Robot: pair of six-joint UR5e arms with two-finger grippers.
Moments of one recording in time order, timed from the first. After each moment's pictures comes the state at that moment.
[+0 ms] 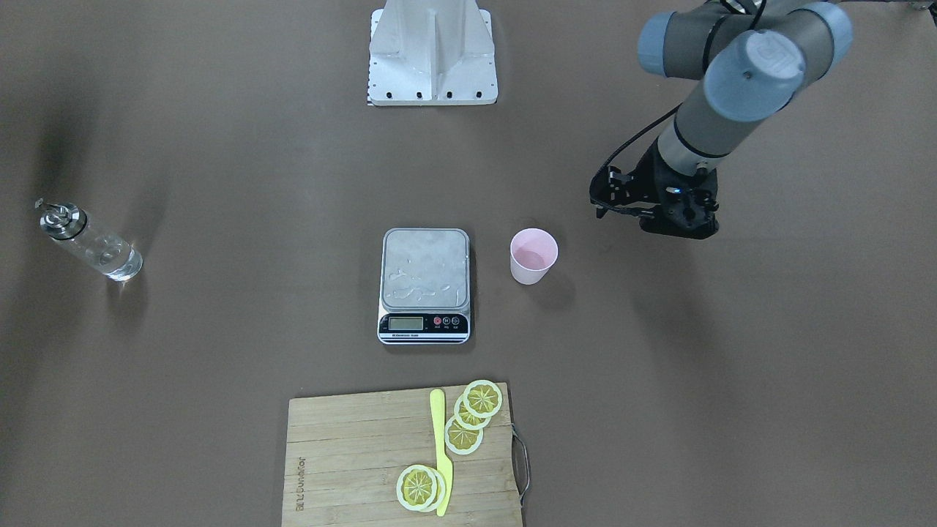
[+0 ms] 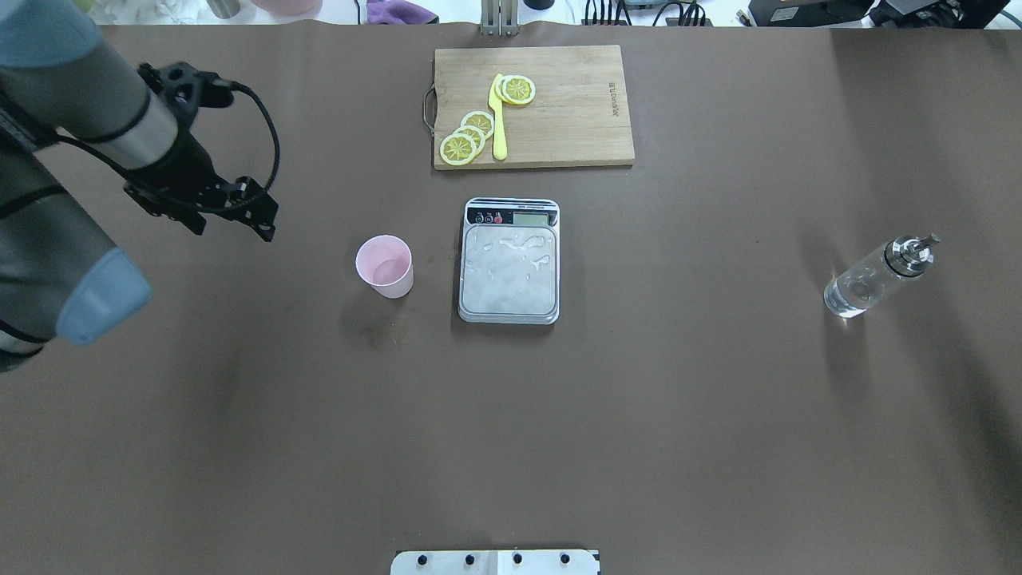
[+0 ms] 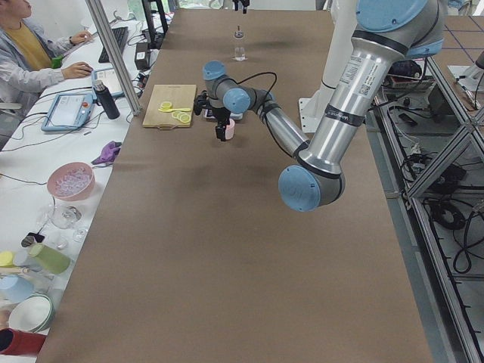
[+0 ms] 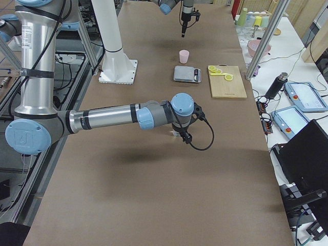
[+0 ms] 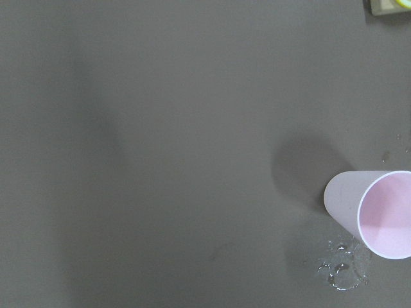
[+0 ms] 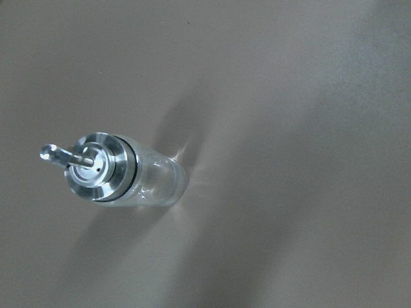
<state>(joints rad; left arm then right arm) -0.81 -2.04 -1.81 -1.53 -2.20 -0.84 1.43 -1.68 1.84 -1.45 2.54 -0.31</state>
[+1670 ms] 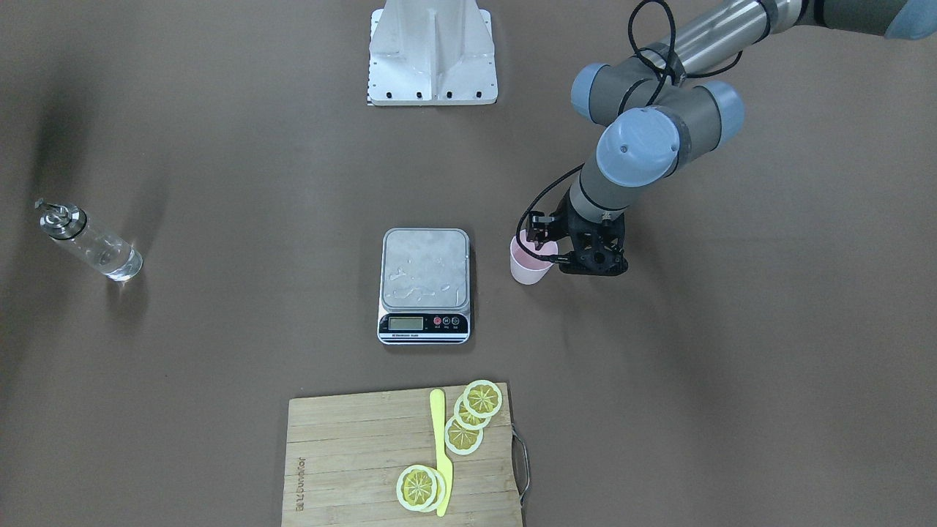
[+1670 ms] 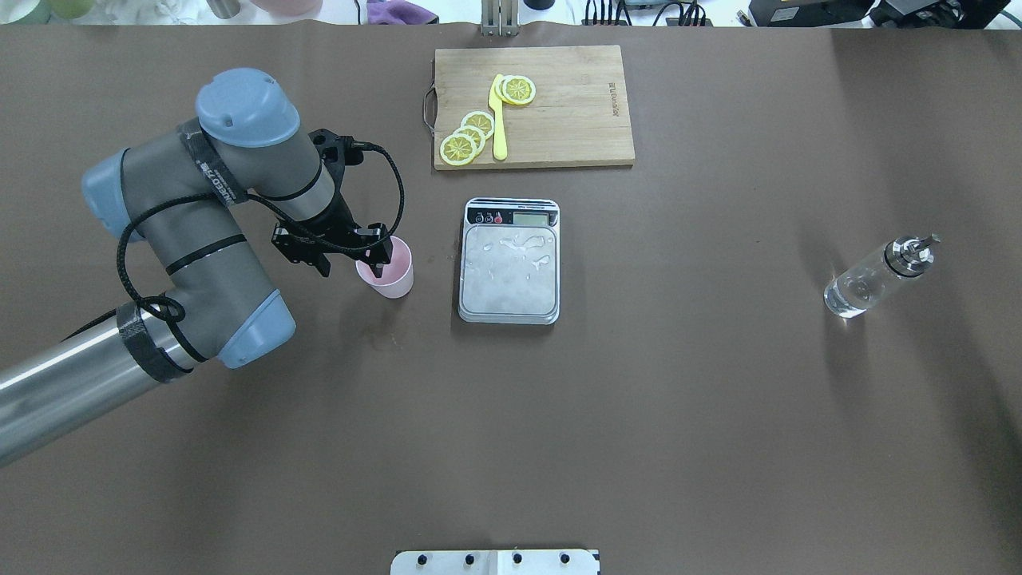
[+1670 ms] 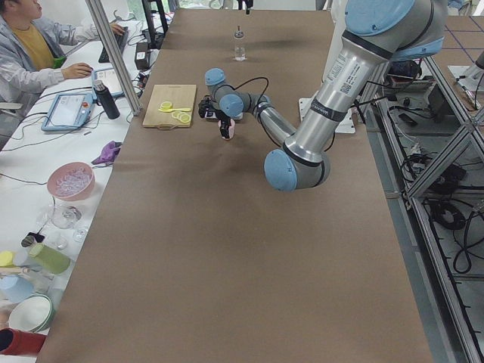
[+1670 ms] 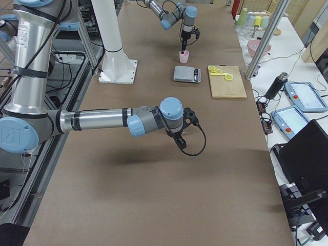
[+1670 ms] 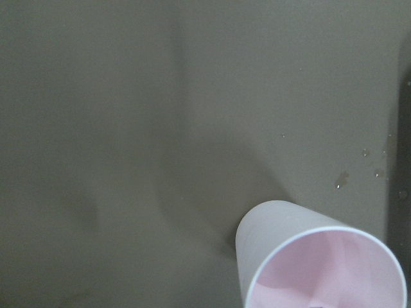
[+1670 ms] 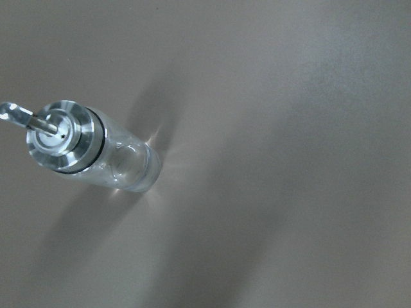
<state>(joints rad) -0.72 -2.17 -1.57 -1.67 -2.19 -0.99 1.42 -1.76 1.85 -1.30 2.47 -0.21</state>
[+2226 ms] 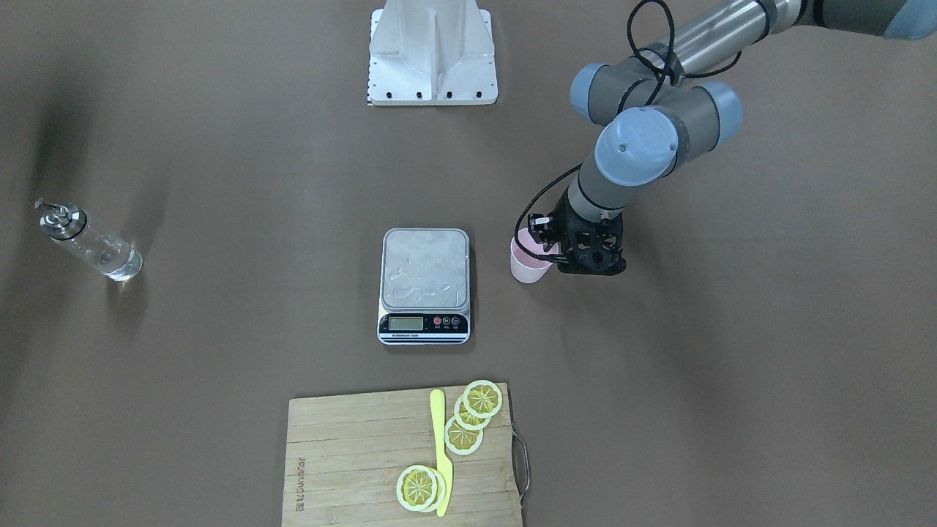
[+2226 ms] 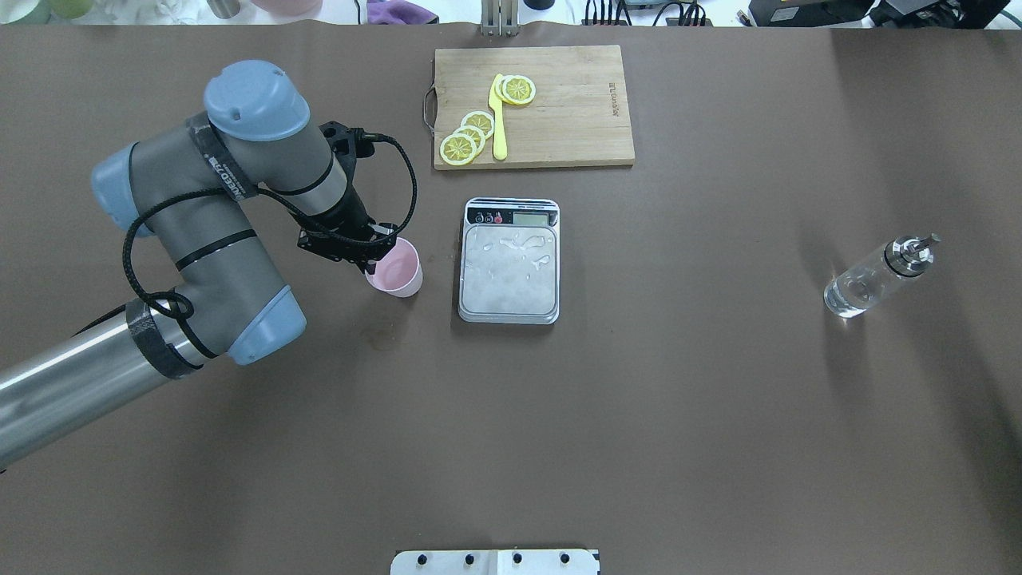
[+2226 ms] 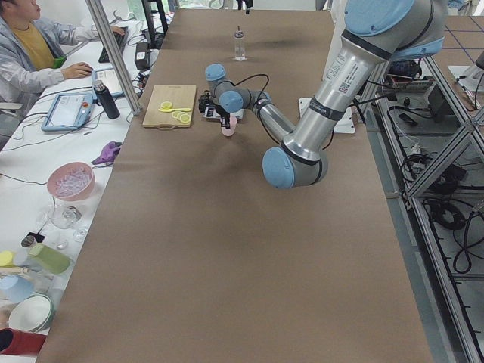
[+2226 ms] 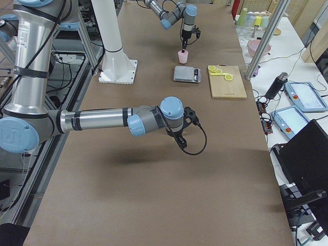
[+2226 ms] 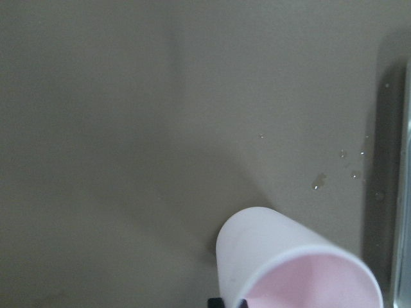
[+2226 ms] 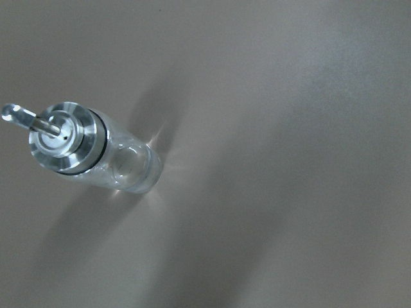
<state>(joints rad) -0.72 -2.21 -1.58 -1.66 -2.19 -1.04 1.42 -1.76 1.85 -1.29 2.47 -0.22</state>
